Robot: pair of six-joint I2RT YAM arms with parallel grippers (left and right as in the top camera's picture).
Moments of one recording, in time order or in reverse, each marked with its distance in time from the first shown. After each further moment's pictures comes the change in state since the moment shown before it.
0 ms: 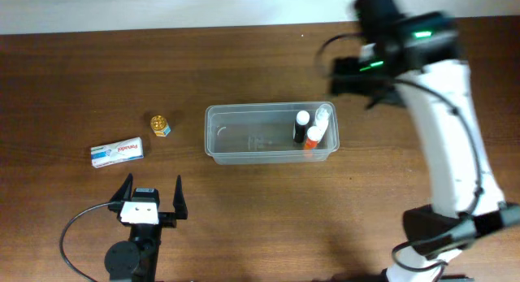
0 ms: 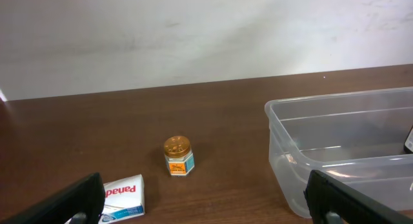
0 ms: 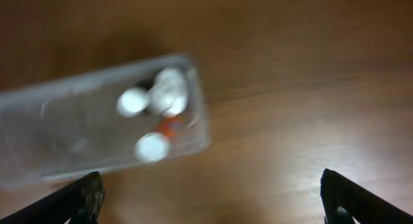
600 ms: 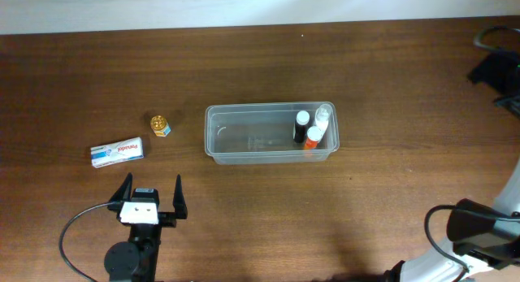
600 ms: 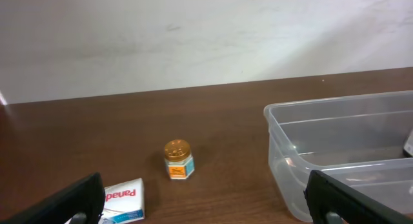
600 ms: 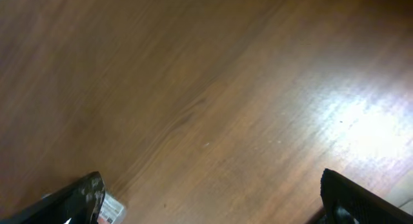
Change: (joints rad) left arm 0.000 0.000 0.000 0.014 0.008 0.000; right arm -0.646 -0.027 0.030 -0.006 0.006 -0.014
